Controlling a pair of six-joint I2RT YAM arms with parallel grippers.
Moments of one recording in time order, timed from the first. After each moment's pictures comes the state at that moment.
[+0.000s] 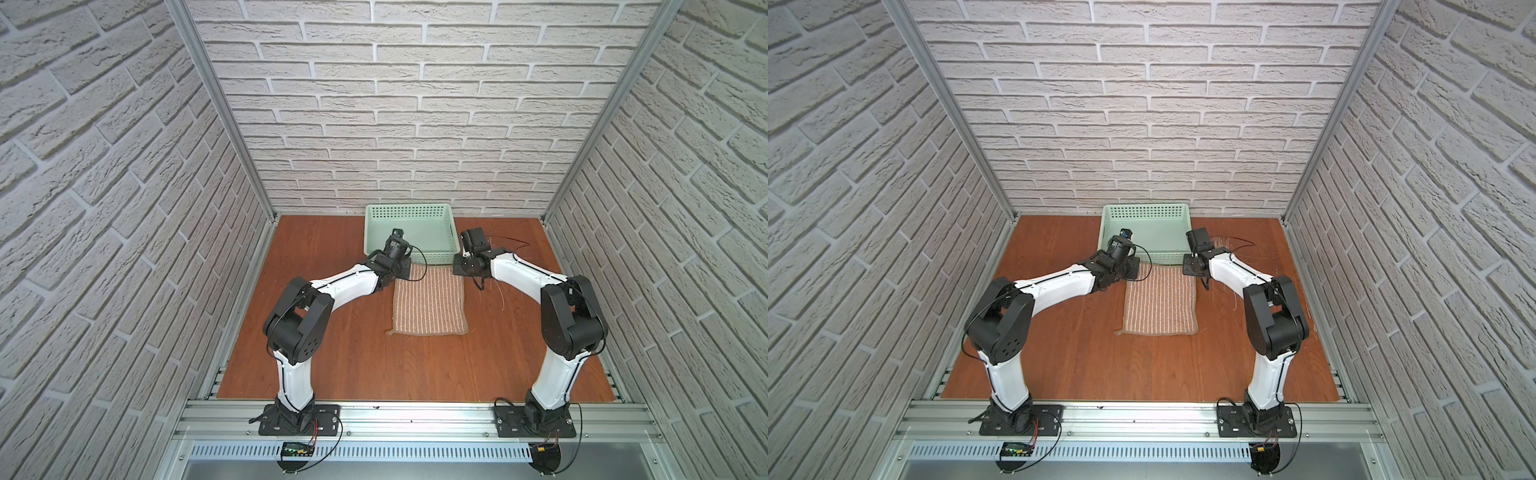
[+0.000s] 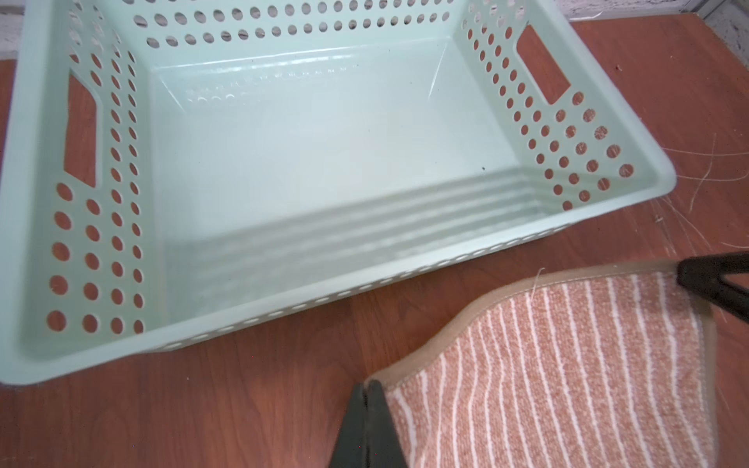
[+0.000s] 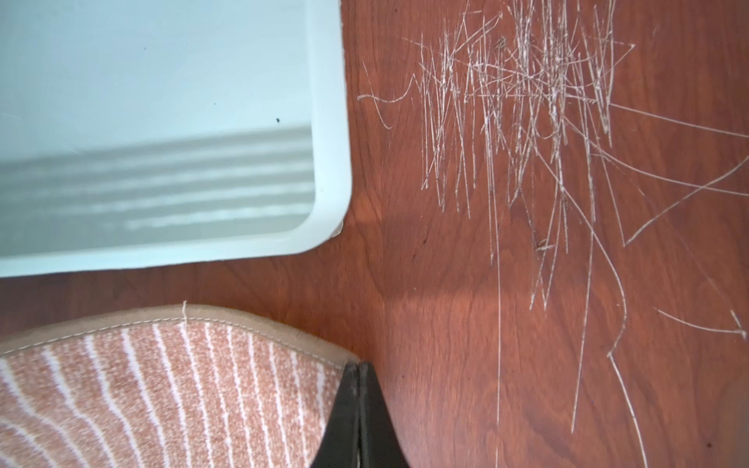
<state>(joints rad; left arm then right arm) -0.57 1.87 1.27 -0.14 -0.18 -0.30 0.36 1.86 1.30 -0.43 0.14 0.38</state>
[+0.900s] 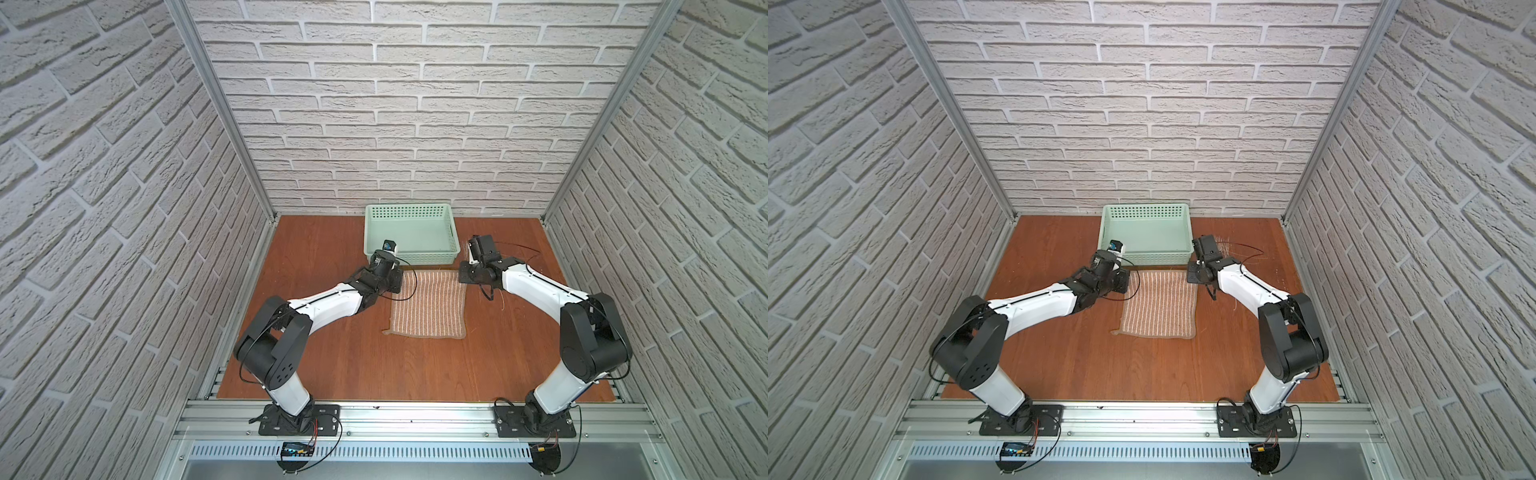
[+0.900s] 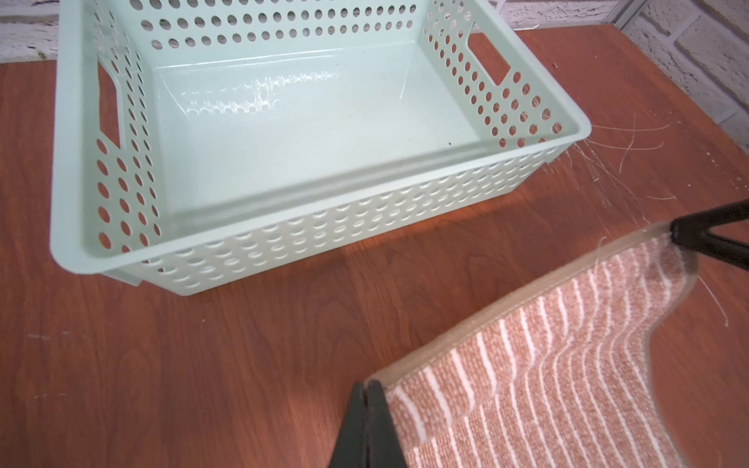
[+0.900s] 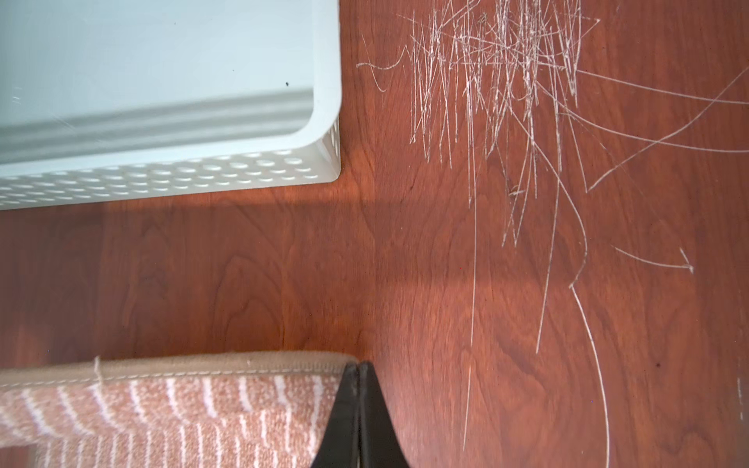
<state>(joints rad) -0.58 1.64 0.96 0.02 -0.11 -0.26 0.37 1.66 1.12 -0.41 0.11 0.37</state>
